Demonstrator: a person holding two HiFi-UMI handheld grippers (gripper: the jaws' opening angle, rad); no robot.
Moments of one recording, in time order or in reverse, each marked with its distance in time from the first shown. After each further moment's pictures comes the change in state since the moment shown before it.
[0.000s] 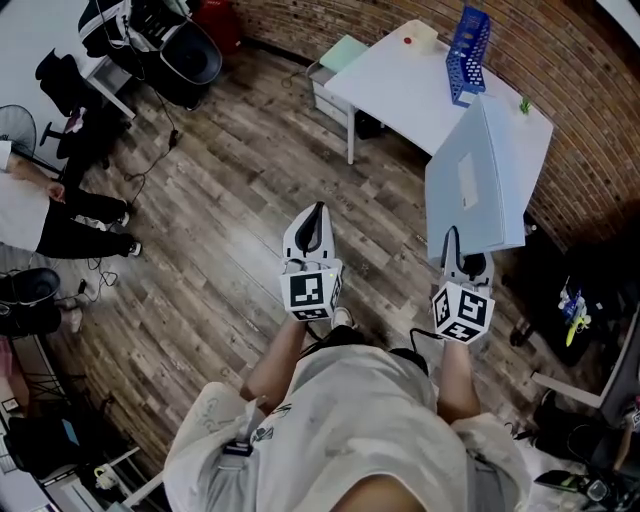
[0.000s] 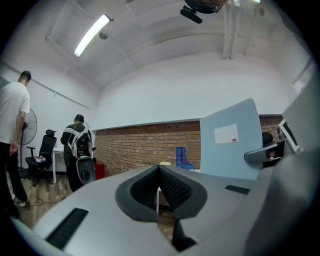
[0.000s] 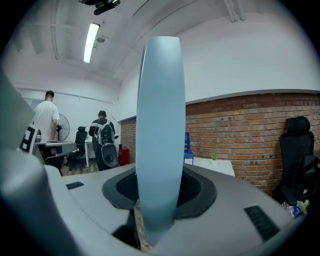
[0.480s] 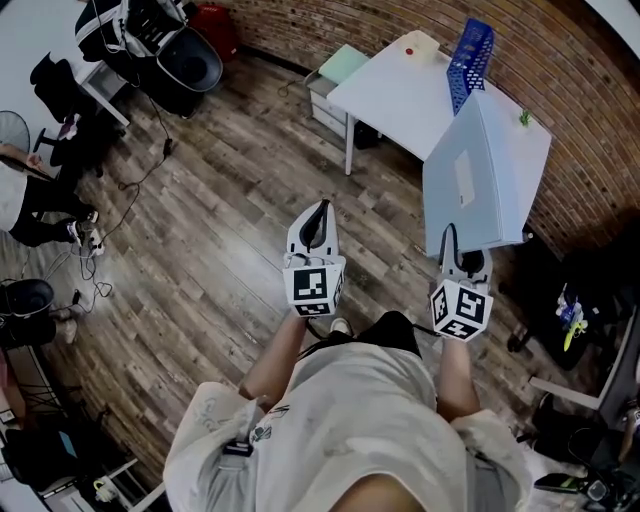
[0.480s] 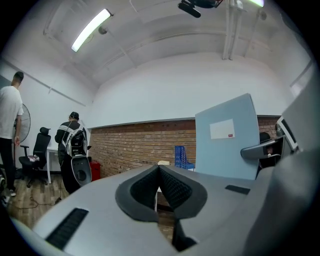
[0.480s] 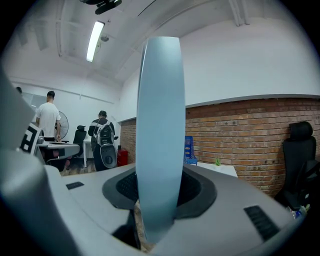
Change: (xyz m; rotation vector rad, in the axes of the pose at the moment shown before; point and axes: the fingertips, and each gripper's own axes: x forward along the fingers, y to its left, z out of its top) left arm 0.036 0.020 -0.004 0.002 0.018 -0.052; right arm 0.032 0.023 0.017 -0.030 -0.032 -0.011
